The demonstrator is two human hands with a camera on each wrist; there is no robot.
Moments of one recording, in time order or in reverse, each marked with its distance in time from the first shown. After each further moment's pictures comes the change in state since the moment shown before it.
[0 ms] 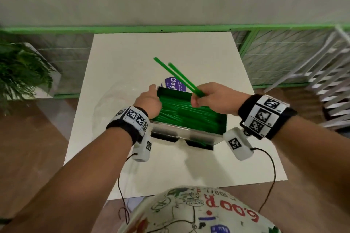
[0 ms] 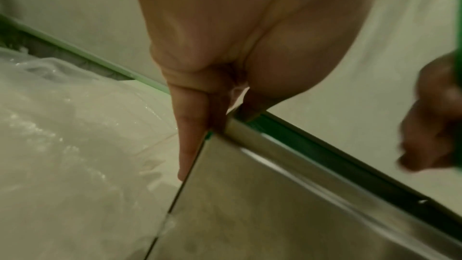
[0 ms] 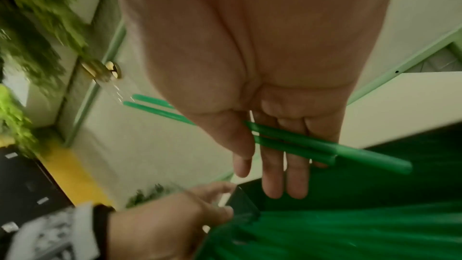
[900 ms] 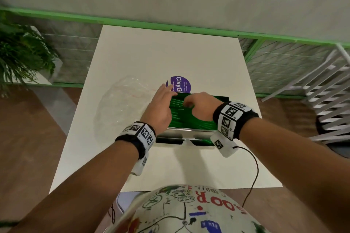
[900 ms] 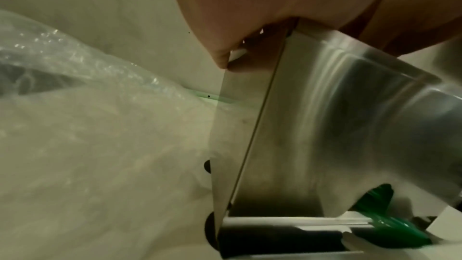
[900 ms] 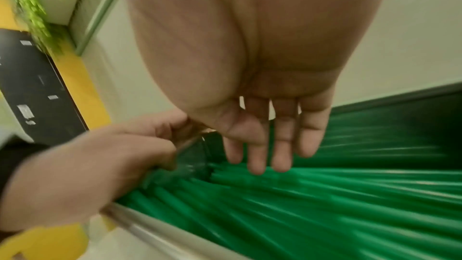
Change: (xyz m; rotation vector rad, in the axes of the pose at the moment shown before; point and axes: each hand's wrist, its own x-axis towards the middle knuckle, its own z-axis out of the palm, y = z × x) left_hand -0.033 -0.027 0.043 -0.169 0.259 0.492; right_hand 0.045 -0.005 0.051 -0.531 -0.087 0.025
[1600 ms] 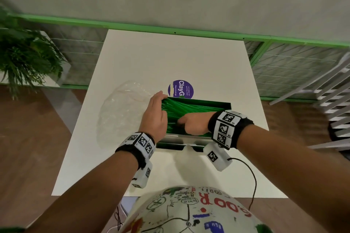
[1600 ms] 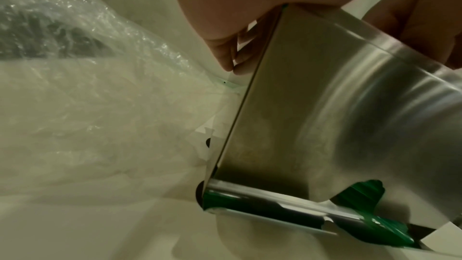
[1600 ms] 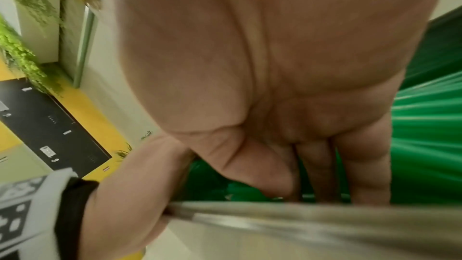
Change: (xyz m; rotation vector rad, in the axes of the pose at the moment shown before) left_hand -0.006 -0.012 0.014 -0.133 0.239 -0.124; right_hand -0.006 -0.023 0.005 -0.029 -0.422 -0.029
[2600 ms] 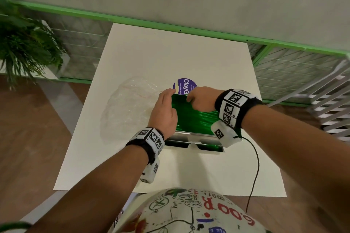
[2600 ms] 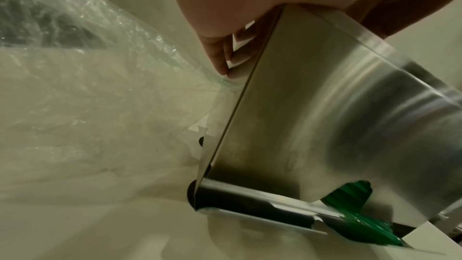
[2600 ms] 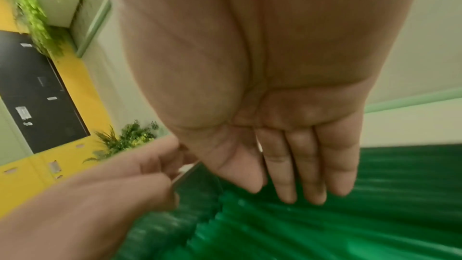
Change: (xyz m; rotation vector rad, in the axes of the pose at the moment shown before) left_hand 0.001 0.001 -0.002 -0.019 -0.007 0.013; right_hand 0.019 -0.005 -0.047 -0.171 0.270 0.096
